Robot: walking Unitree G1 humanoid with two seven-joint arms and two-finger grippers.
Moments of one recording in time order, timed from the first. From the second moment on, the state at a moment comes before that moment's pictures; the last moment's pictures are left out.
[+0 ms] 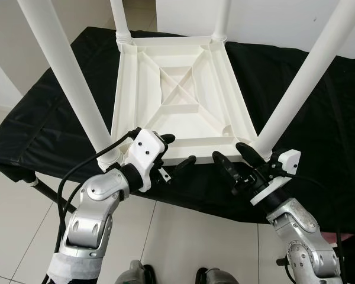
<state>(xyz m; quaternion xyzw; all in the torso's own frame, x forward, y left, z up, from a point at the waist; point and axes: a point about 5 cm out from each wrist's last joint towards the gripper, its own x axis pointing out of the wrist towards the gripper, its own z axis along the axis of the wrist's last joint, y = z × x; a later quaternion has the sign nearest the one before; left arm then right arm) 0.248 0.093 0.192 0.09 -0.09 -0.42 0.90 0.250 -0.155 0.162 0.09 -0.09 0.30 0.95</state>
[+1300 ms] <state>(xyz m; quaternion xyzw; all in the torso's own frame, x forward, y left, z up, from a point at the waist) 0.217 0.168 0.188 0.12 -0.03 -0.23 0.96 0.285 -0.130 0.157 0.09 -0.11 0.36 0.92</state>
